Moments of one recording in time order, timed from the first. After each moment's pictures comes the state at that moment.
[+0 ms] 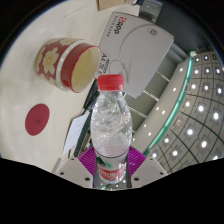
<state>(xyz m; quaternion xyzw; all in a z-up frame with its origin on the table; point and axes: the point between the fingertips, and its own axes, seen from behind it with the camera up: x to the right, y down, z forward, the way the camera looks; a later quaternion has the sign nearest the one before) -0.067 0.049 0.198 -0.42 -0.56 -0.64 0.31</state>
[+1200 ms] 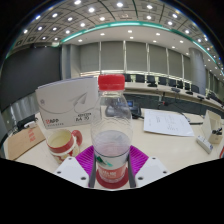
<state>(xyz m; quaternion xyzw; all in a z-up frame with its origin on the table) -0.081 0.039 0.061 -0.83 -0.15 0.11 0.53</state>
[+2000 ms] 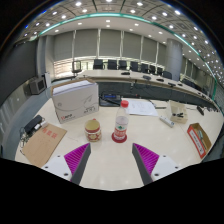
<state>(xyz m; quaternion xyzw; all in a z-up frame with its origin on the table) -0.099 -0.210 0.205 -0.89 -0.03 -0.01 0.45</state>
